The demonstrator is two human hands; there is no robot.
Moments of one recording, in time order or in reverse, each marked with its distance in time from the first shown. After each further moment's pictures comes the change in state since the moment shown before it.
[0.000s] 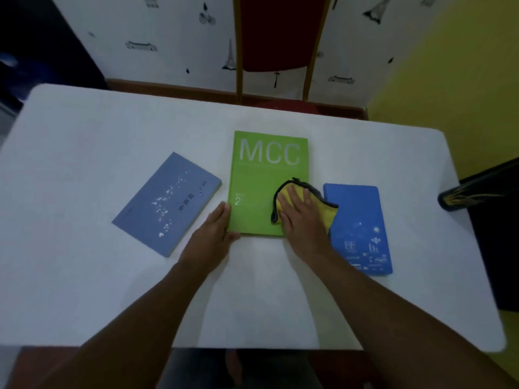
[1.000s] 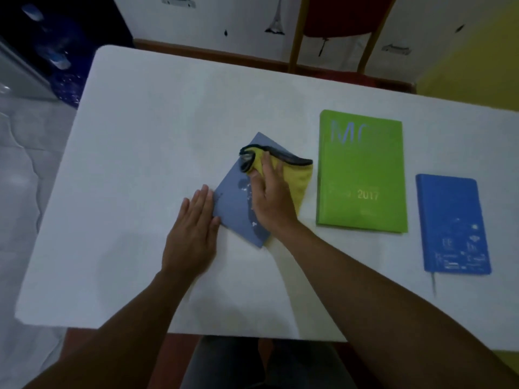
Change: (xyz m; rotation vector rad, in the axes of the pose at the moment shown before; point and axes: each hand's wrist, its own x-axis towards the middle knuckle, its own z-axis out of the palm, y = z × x) left_hand -0.054 -0.206 -0.084 0.189 0.303 0.123; right_hand 0.079 -0.265 0.066 0.702 -0.041 0.189
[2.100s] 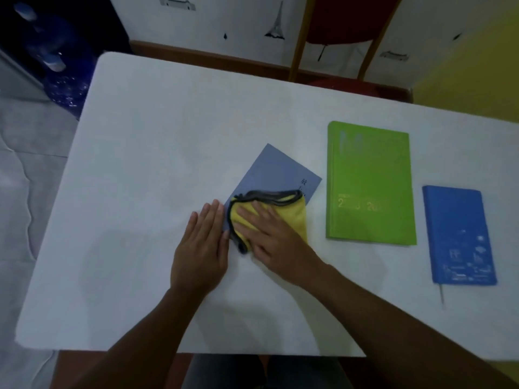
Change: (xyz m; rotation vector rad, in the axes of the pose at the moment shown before) left_hand 0.001 0.001 0.002 -0.003 0.101 0.050; right_hand -0.037 0.038 -0.005 -0.579 -0.304 -0.718
